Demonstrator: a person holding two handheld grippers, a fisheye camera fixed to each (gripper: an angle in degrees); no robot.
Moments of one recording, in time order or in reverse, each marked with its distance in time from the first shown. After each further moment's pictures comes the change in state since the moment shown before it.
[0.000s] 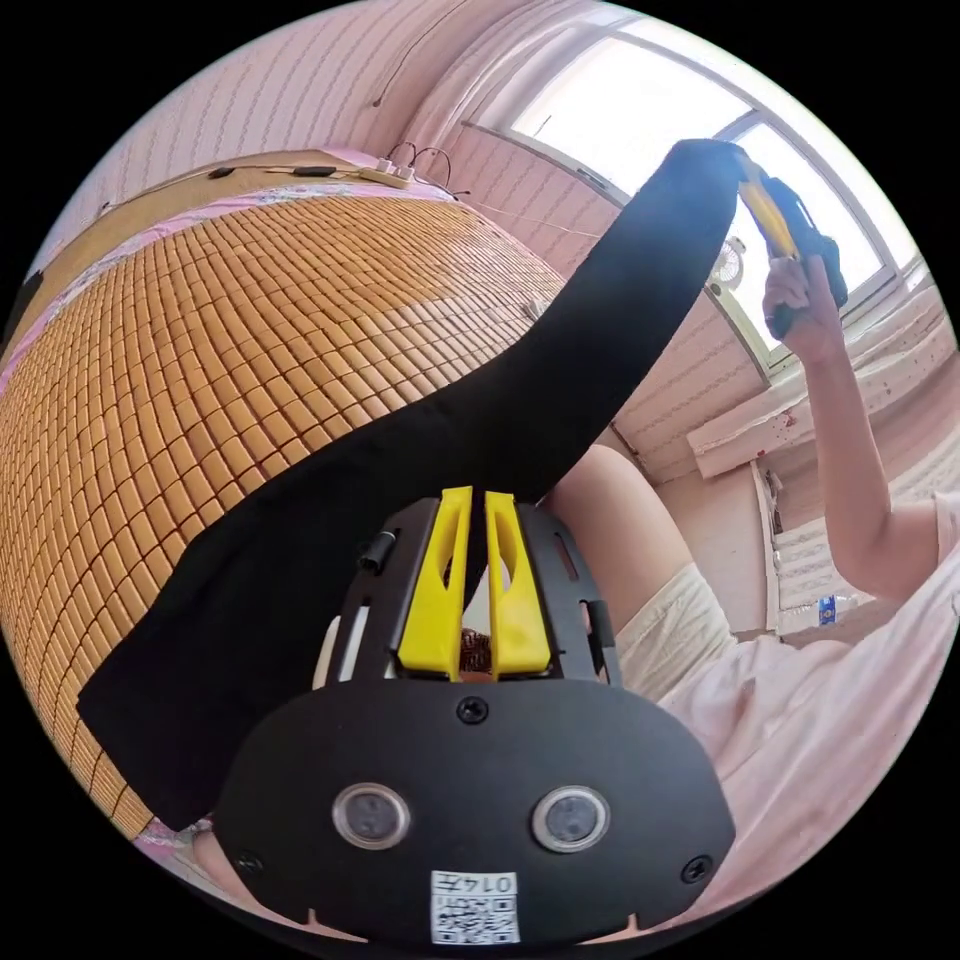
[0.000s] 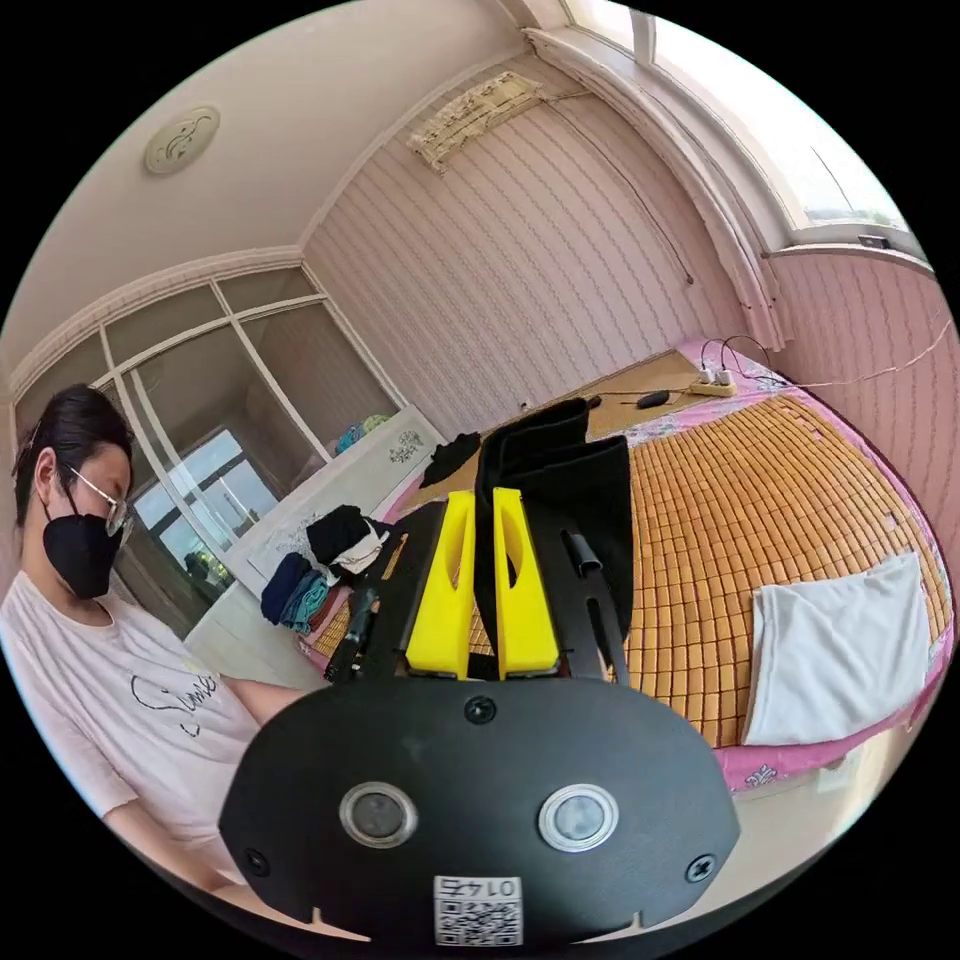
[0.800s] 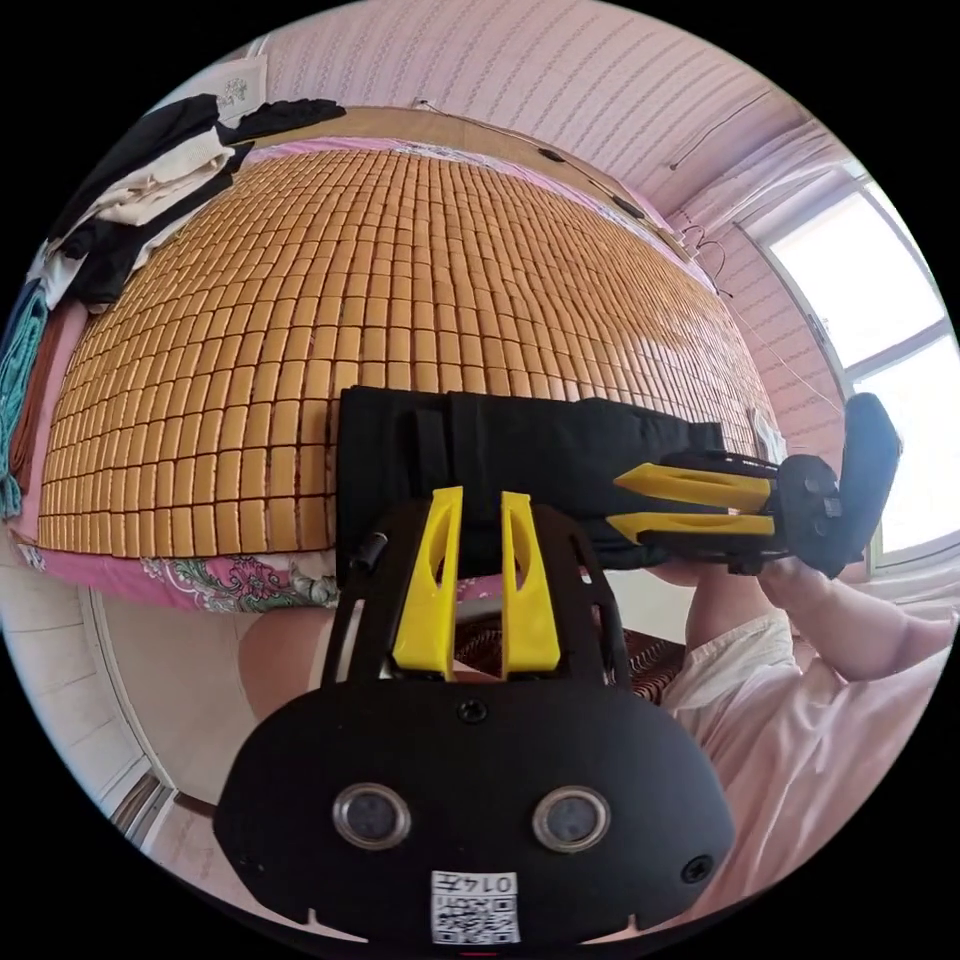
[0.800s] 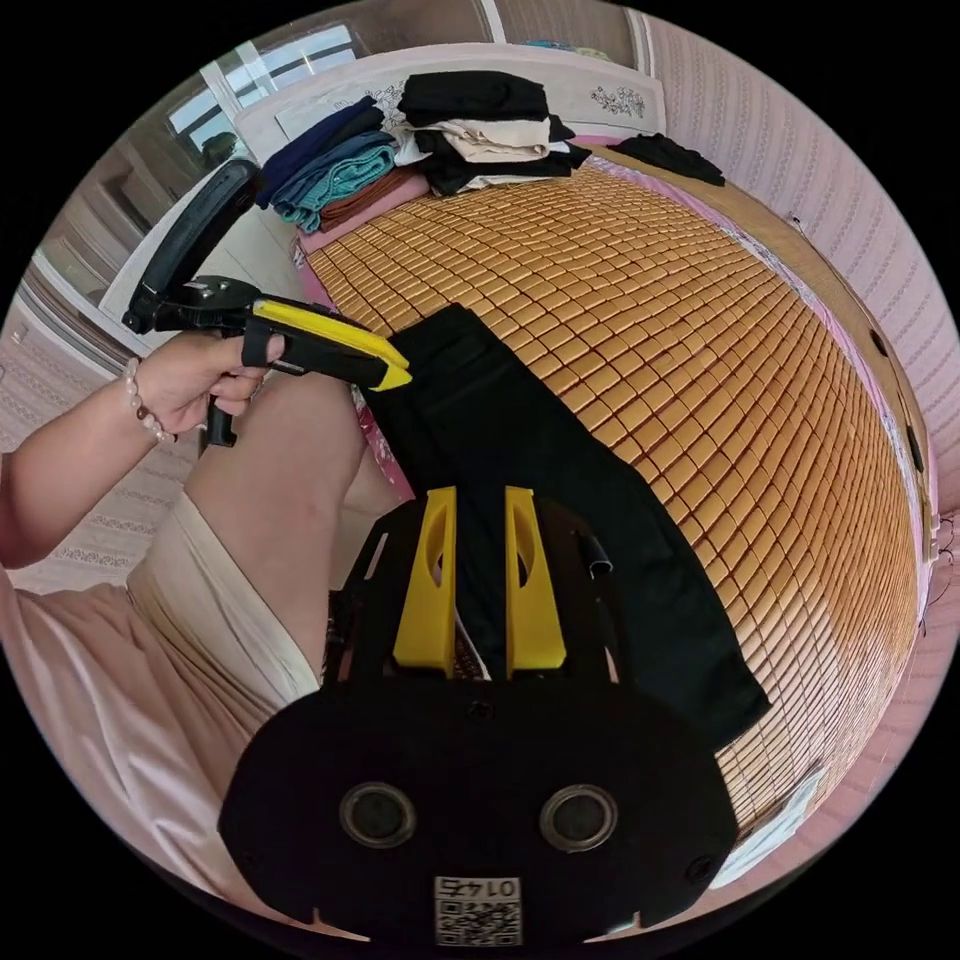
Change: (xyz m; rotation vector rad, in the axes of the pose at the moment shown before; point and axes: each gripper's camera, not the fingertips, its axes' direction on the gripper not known) left arm -0.173 0.180 -0.127 0.021 -0.310 -0.559; right arm -0.277 0.192 0.489 -0.969 0.089 -0.553
